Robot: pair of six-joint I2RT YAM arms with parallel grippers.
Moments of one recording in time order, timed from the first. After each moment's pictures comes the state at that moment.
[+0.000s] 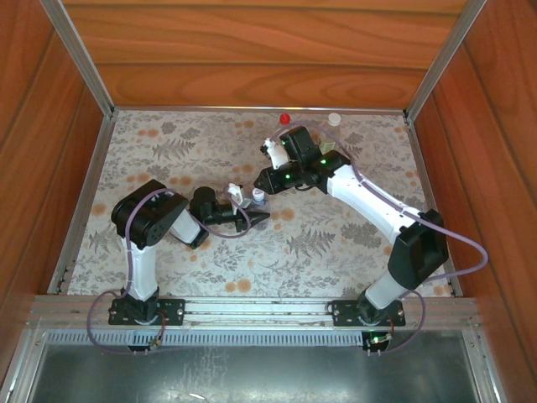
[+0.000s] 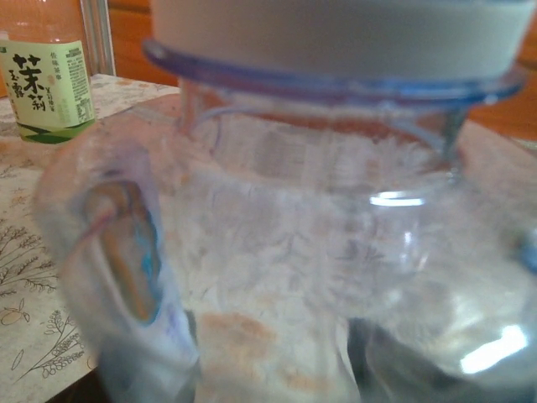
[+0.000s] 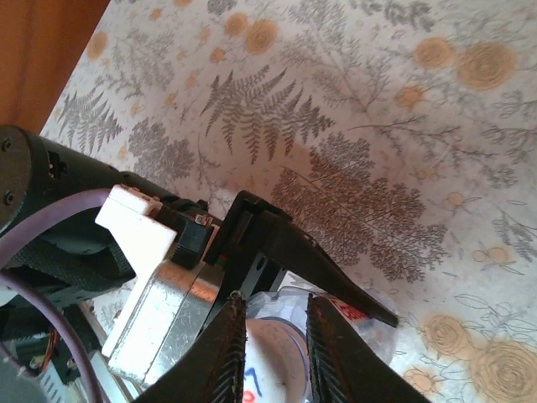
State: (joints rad) left arm -0.59 1.98 0.53 1.32 0.82 -0.03; right arm 0.69 1.61 1.37 -0.65 -0.42 0.20
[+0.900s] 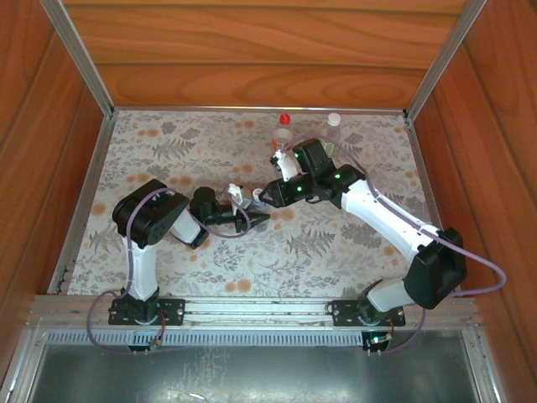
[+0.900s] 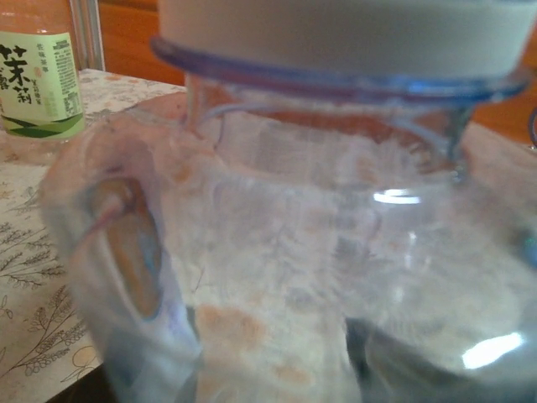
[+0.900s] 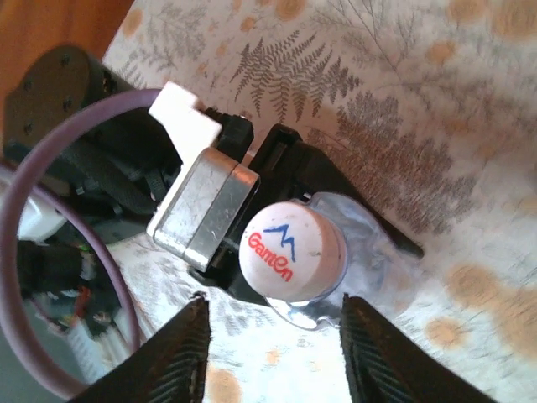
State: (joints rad) left arm -0.58 2.00 0.54 1.33 0.85 -0.05; right arm 0.68 1.44 1.20 -0.62 -0.48 0.19
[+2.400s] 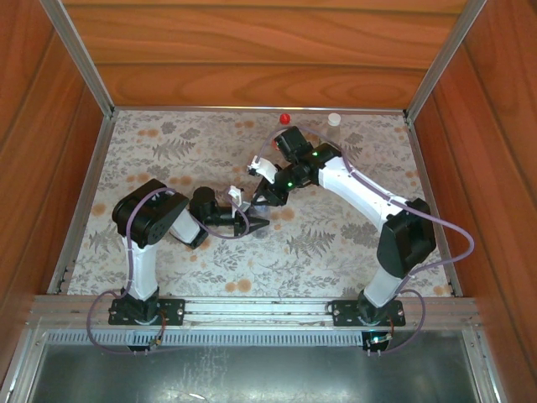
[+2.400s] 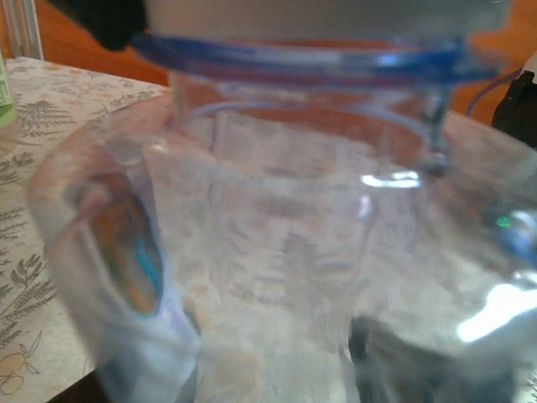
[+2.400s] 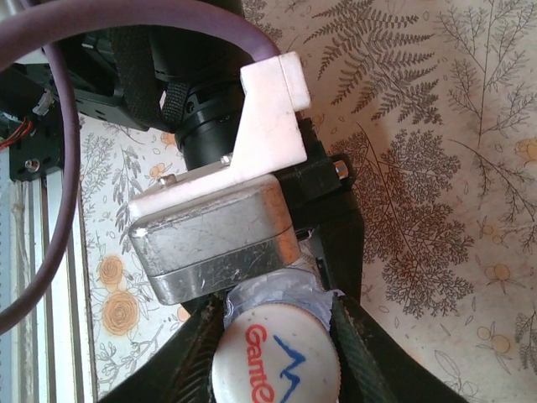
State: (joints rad) left arm -0.58 2.00 0.53 1.32 0.97 -0.06; right arm 0.67 1.70 1.46 -0.86 -0.60 -0.50
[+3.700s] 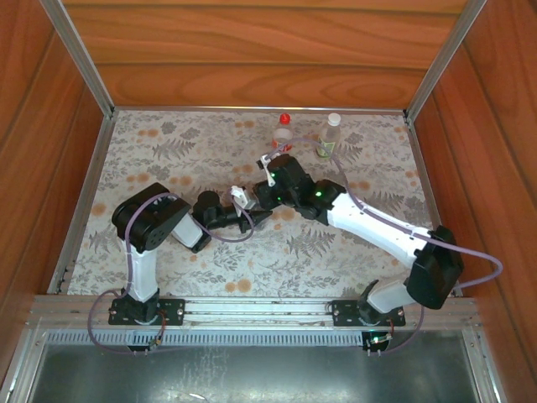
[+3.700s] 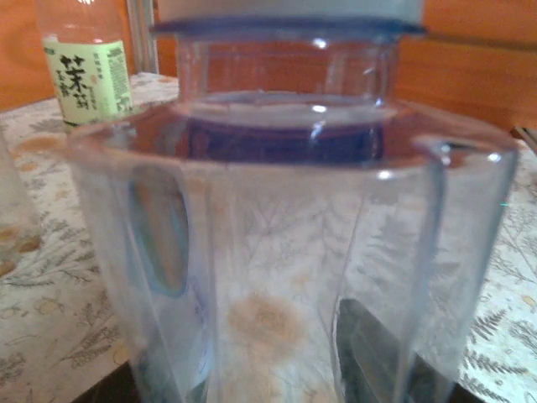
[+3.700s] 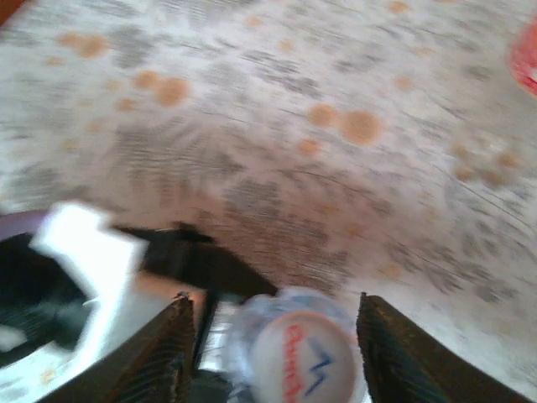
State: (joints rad) left arm -0.64 1.96 0.51 1.31 0.68 -0.02; right arm 0.88 1.41 1.15 -0.43 0.02 0.19
